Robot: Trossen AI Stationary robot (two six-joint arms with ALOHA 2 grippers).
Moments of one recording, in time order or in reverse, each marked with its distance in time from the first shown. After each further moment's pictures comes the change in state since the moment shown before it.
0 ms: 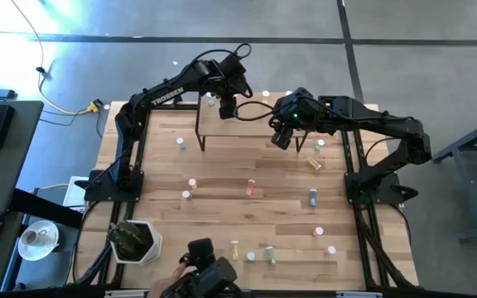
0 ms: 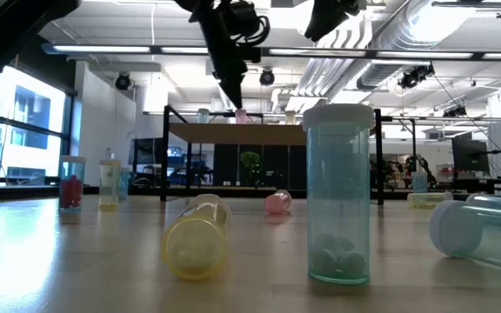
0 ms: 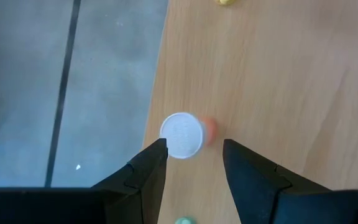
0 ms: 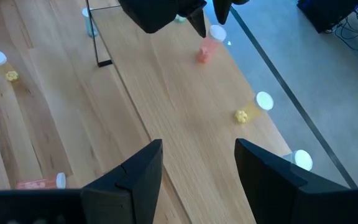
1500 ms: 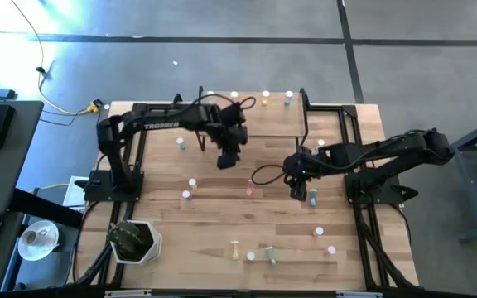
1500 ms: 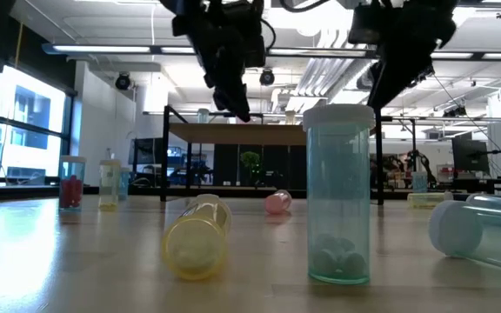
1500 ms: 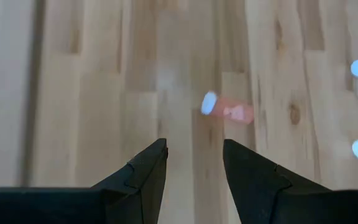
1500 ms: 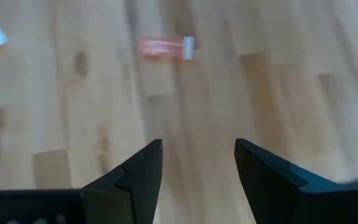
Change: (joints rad) left arm -0.233 -0.230 -0.610 0.334 0.514 -0.257; right arm 0.256 -0.230 -0.761 0.347 -0.290 0.166
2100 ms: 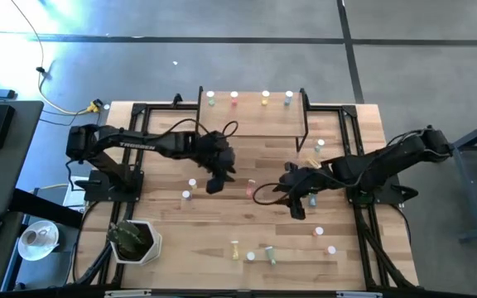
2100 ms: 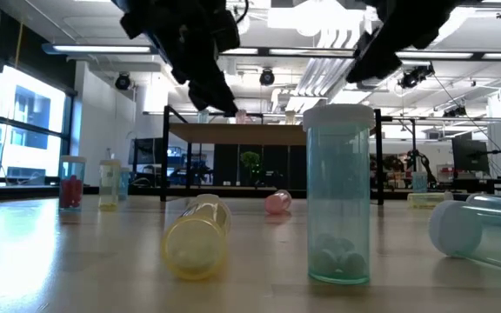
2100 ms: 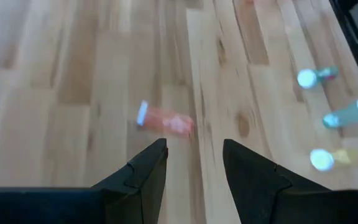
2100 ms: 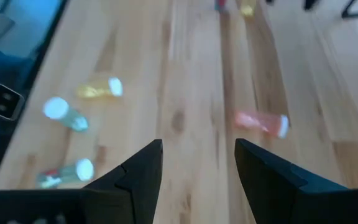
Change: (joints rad) left arm -0.189 -0.265 -0.453 0.460 -0.057 -0.189; right arm 0.170 0.000 -0.056 0.350 -0.063 -0.018
